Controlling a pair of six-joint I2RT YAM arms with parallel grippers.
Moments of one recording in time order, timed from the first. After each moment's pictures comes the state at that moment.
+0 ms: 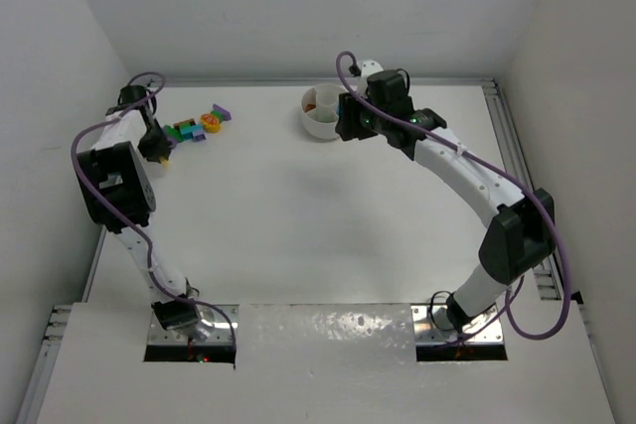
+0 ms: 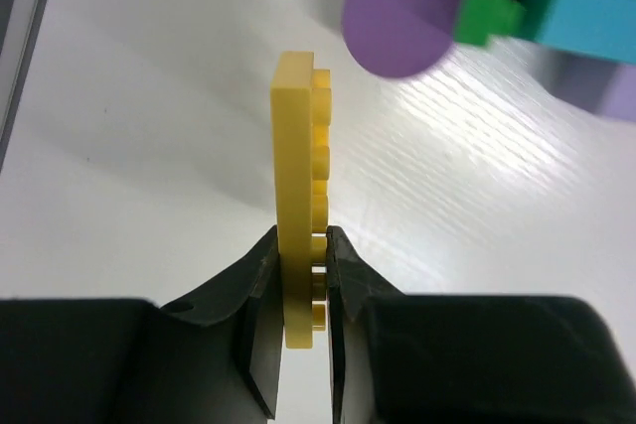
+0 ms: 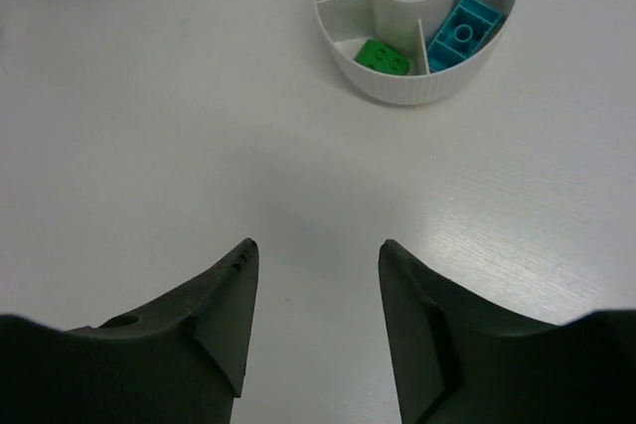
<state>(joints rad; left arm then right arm) 0.33 2.06 1.59 -0.70 -0.14 -0.25 0.50 1.64 1.44 -0.39 0.00 0.20</state>
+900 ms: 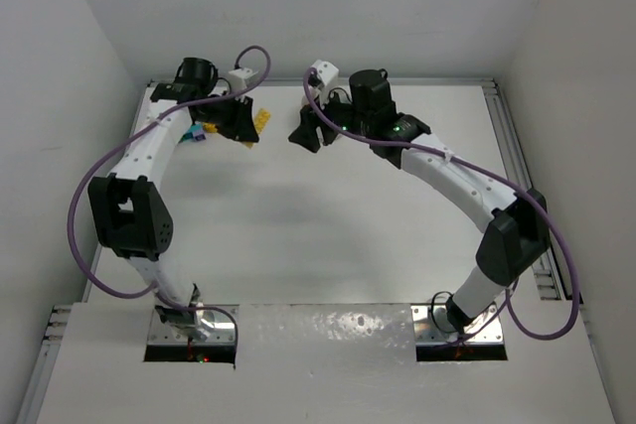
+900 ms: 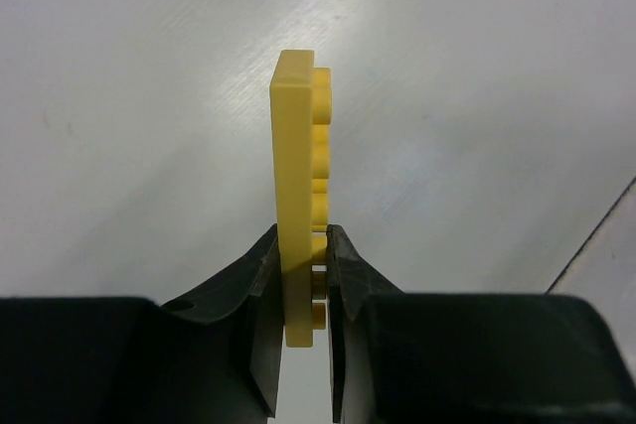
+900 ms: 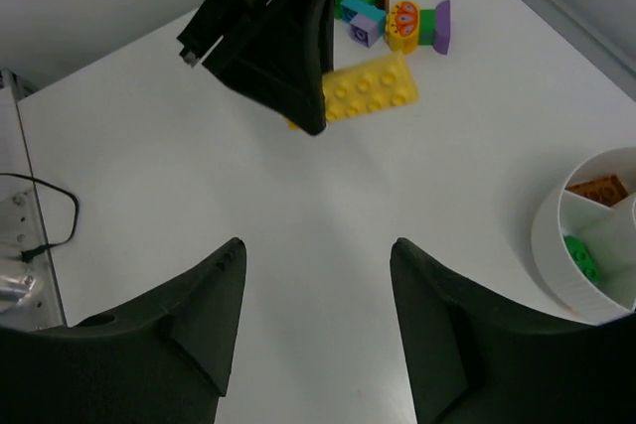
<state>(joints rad) -0.06 1.73 1.61 -0.89 0.63 0.31 0.61 1.66 1.45 -0.15 -0.45 -0.04</state>
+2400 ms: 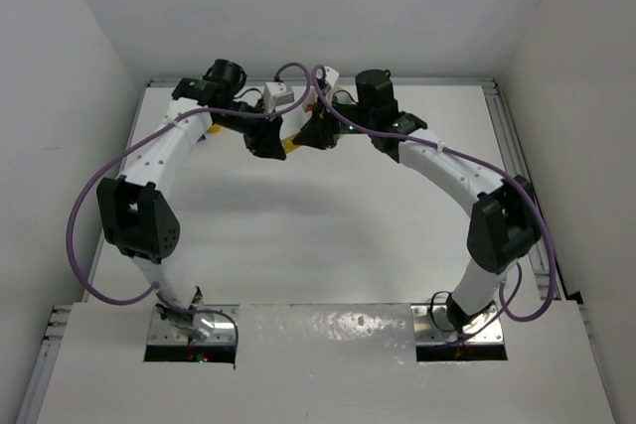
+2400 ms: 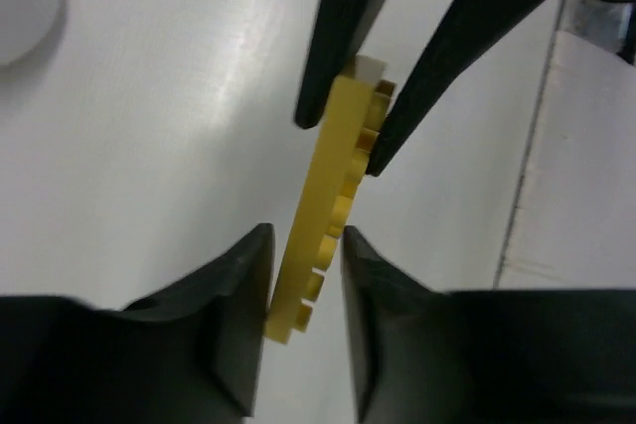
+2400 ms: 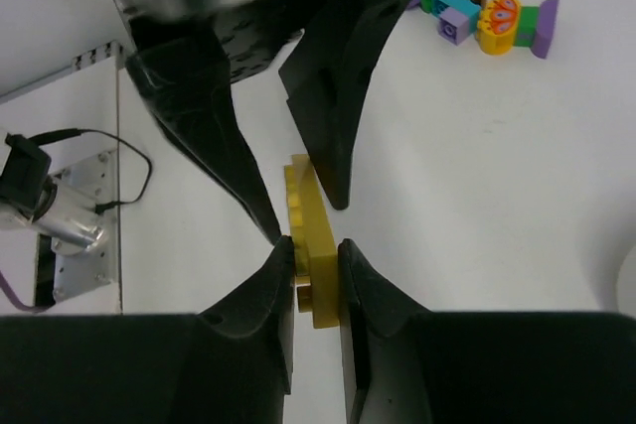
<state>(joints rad) -0.23 1.74 1.70 -1.16 0.88 0.74 0.54 1.73 1.41 -0.04 -0.76 -0.04</state>
